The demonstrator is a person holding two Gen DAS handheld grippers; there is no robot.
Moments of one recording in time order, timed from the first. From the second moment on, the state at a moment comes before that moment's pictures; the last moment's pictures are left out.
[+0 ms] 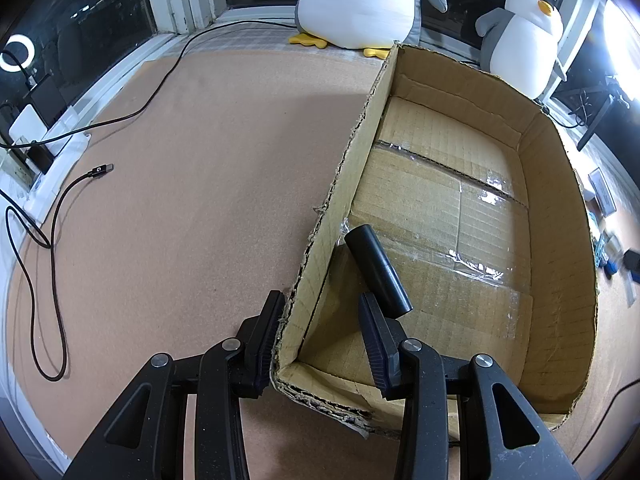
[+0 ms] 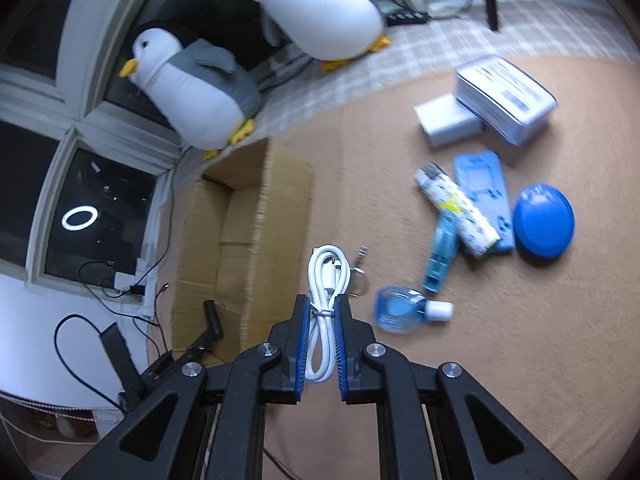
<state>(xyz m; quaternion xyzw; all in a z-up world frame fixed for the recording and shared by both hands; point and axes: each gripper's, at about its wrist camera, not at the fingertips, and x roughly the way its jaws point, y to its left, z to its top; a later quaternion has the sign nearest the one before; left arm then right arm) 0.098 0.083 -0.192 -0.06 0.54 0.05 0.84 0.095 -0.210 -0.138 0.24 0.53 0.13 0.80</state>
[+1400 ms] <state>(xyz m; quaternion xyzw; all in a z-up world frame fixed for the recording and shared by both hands) 0.100 0.083 -0.192 -0.06 0.54 0.05 0.84 0.077 -0.073 -0.115 0.01 0.45 0.19 0.87</state>
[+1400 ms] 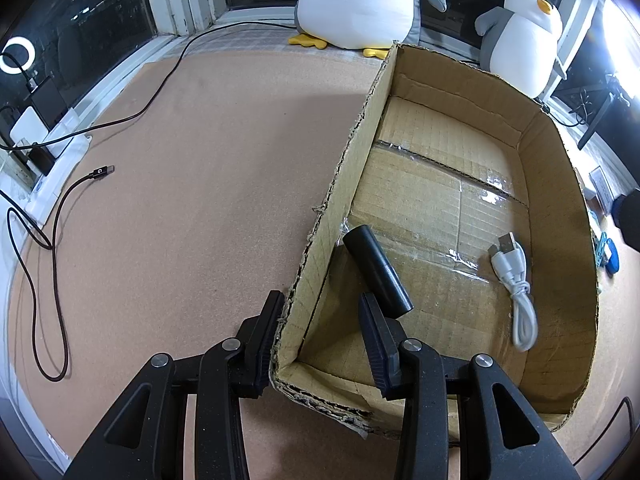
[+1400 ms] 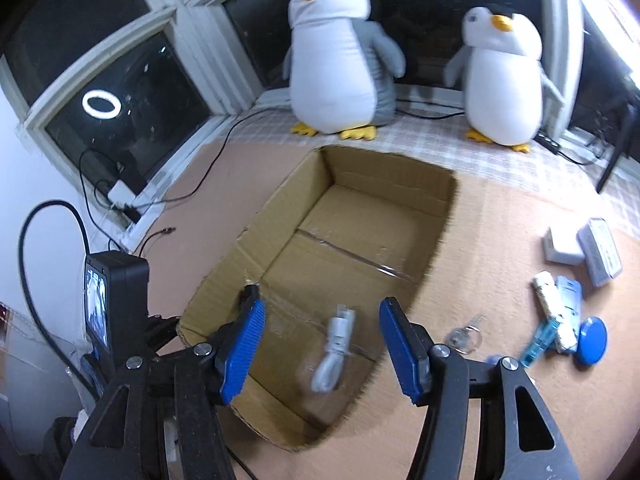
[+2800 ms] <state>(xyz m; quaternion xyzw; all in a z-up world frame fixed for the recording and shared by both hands) 0.098 0.083 -0.193 -0.05 0.54 0.05 0.84 0.103 -0.298 -0.186 0.03 0.49 -0.05 0.87</state>
